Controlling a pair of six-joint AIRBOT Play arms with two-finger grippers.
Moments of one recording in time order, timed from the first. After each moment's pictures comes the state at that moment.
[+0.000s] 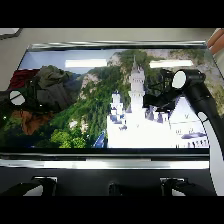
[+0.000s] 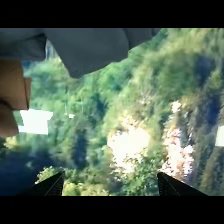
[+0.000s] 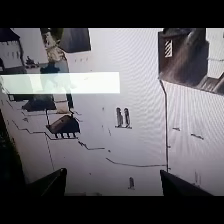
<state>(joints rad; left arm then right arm) -0.01 -1.21 1.12 1.45 -1.13 -1.65 0.18 -1.36 1.41 -1.40 1.41 1.87</state>
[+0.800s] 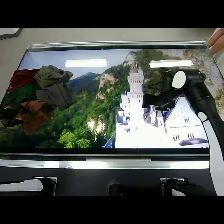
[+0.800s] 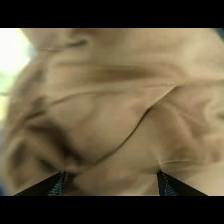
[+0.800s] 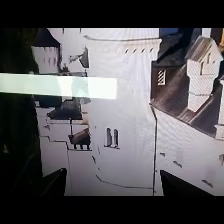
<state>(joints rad) 0.61 -1.52 1.24 1.19 -1.18 -1.63 0.18 -1.36 1.41 -1.40 1.39 1.79</state>
